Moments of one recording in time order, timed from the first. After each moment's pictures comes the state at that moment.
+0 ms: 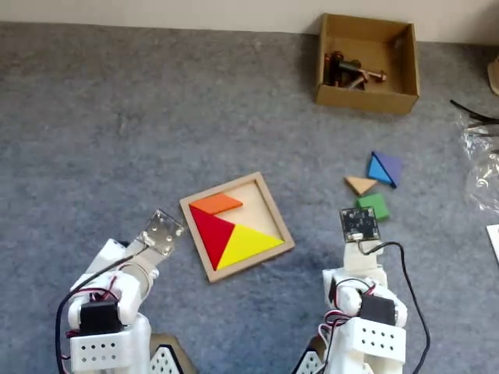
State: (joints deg) left arm -12.5 -104.1 96.0 72.1 -35.1; right arm 7.5 -80.0 96.1 56.1 20.3
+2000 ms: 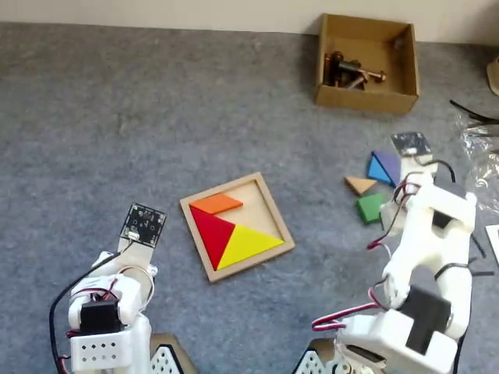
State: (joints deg) left arm -12.5 -104.1 96.0 76.1 -18.7; right arm 22.3 -5.0 30.5 57.4 38.0
